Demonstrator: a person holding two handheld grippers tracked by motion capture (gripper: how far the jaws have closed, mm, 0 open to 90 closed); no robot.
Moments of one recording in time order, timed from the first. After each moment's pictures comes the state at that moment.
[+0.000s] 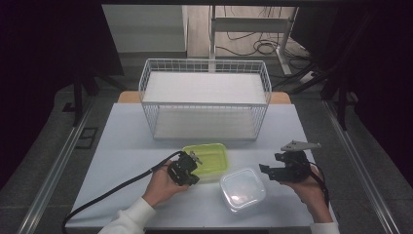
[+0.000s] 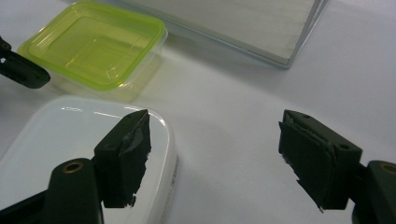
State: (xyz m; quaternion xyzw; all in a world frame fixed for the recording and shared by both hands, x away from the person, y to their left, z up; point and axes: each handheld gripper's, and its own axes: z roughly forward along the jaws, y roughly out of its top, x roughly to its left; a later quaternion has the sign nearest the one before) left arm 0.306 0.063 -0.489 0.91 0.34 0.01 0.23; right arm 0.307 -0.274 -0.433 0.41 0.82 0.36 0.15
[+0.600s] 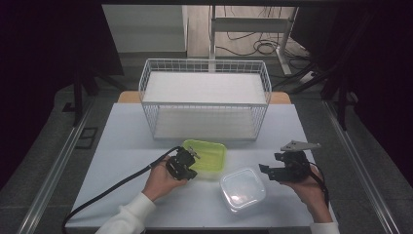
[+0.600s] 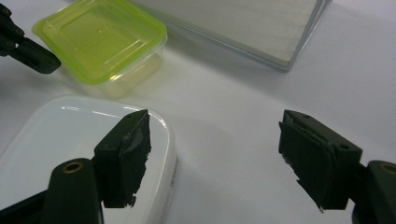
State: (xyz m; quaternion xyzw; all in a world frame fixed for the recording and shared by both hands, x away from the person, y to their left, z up) left arm 0.314 0.068 -0.488 0.90 0.35 0.02 0.24; right arm 0.306 -0.273 -0.432 0.41 0.82 0.36 0.15
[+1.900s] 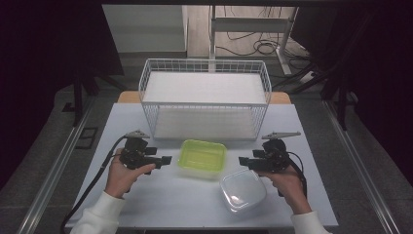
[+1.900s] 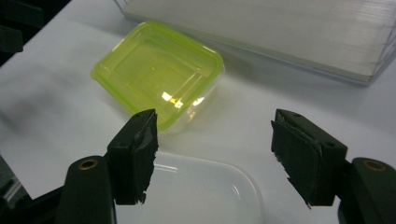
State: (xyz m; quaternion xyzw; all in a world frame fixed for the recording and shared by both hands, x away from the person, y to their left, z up) left arm 0.302 0.185 -0.444 0.78 0.48 0.04 0.40; right arm 0.323 -0.219 -0.420 0.45 0.80 0.39 0.06
